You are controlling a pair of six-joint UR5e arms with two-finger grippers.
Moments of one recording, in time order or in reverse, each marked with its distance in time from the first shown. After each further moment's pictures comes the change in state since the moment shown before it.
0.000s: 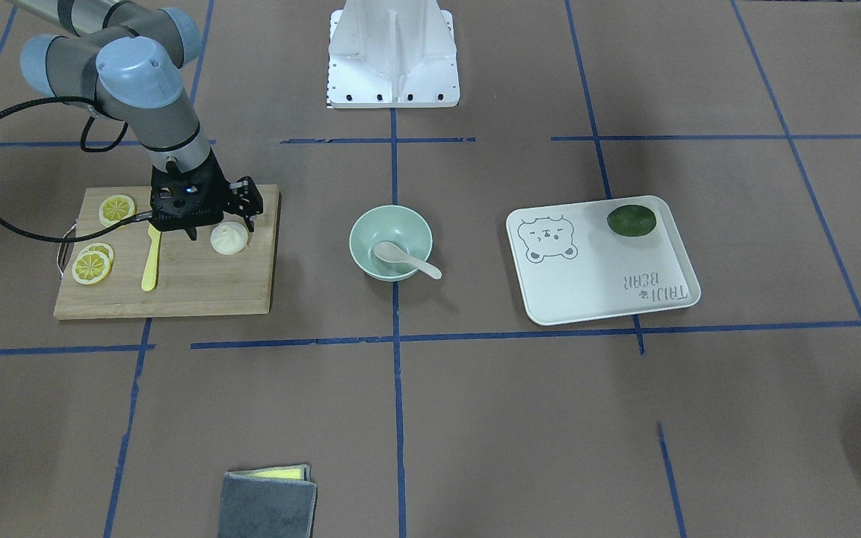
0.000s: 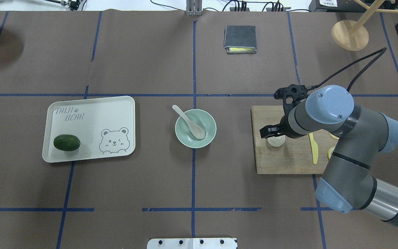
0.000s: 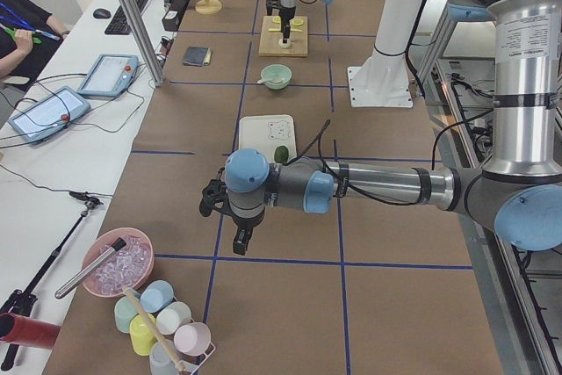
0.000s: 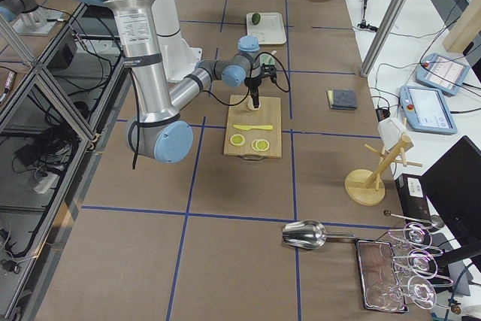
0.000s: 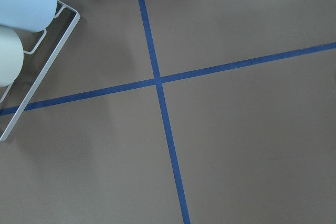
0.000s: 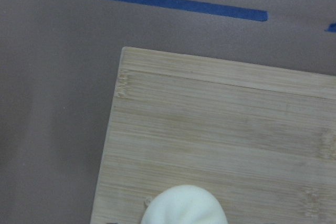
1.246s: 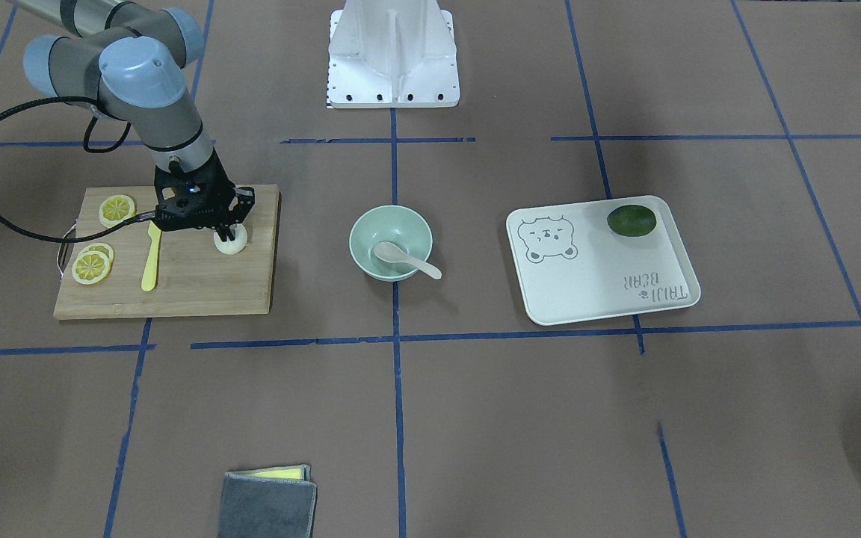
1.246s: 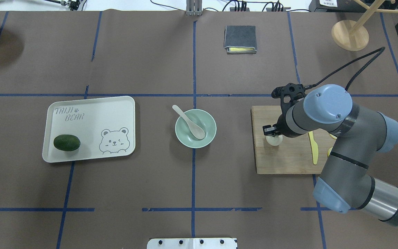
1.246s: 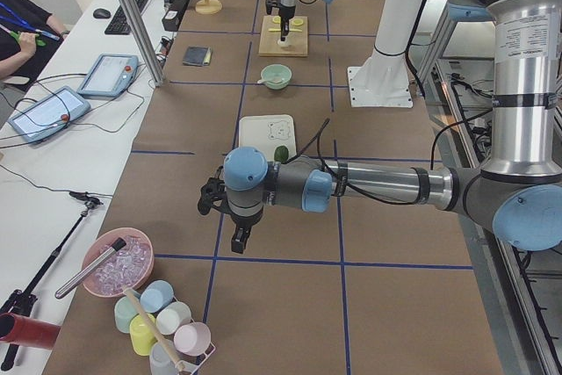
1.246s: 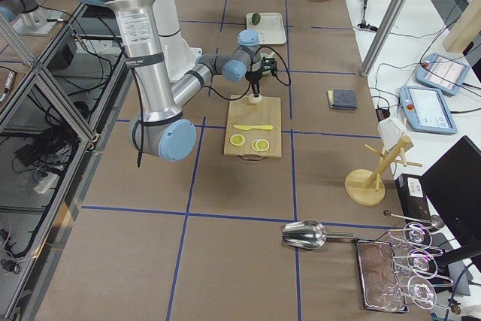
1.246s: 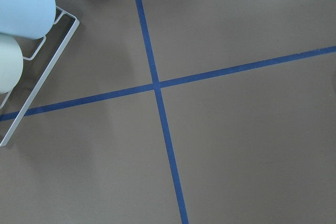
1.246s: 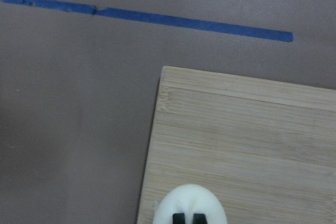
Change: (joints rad) left arm 0.000 -0.006 0.000 0.000 0.000 -0.001; right arm -0.001 0.058 0.032 -0.016 -0.002 0.017
